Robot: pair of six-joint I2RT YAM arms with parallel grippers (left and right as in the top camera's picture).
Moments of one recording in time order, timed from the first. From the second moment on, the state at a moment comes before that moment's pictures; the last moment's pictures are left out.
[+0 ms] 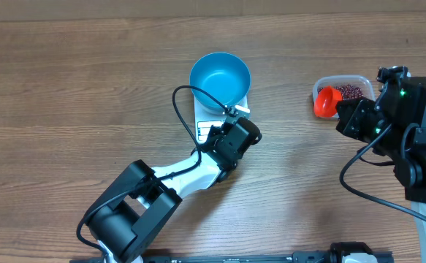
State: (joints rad) left arm -0.79 1.87 0.95 0.03 -0.45 -0.28; right arm 0.01 1.09 1.37 -1.06 -0.20 0.41
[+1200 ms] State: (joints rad) left arm -0.76 1.87 0.95 0.04 -0.40 -0.20; right arm 0.01 1.09 1.37 -1.06 -0.20 0.41
